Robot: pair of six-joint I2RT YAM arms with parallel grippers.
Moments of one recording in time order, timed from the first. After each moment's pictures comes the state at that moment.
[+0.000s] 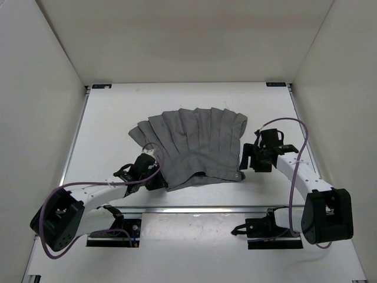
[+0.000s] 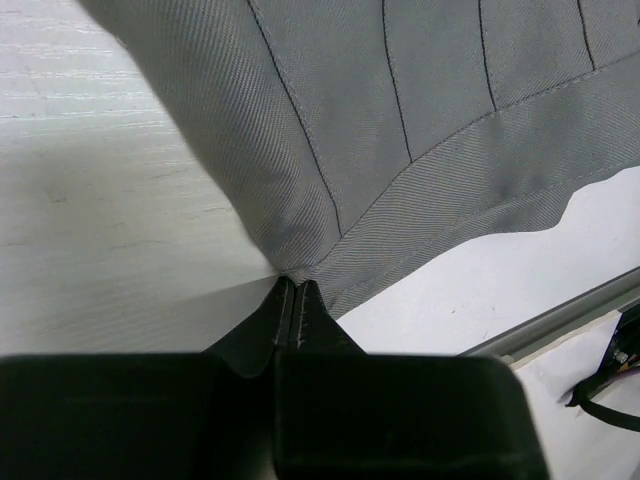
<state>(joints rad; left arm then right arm) -0.64 1.15 0.37 -0.11 0.11 -0.78 0.13 1.21 0.72 -0.61 -0.18 0.24</state>
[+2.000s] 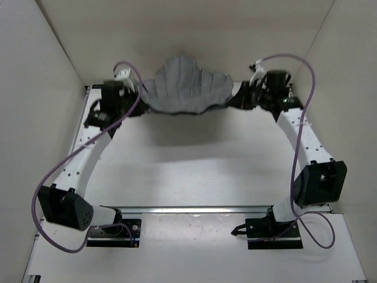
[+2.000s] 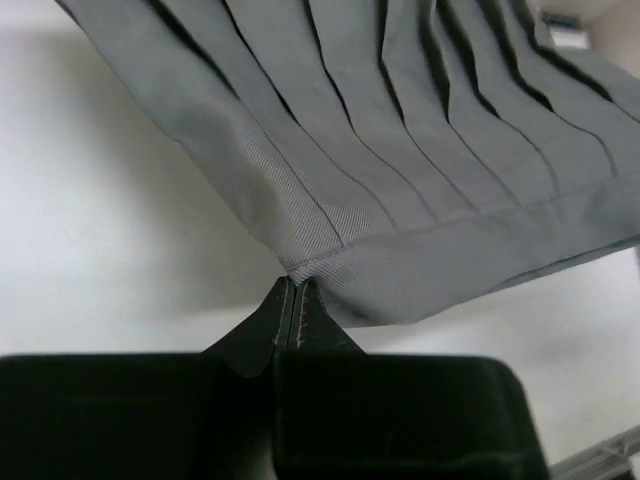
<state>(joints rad) -0.22 1.38 1.44 -0.50 0.12 -0.35 0.12 1.56 1.55 -0.49 -0.65 0.24</state>
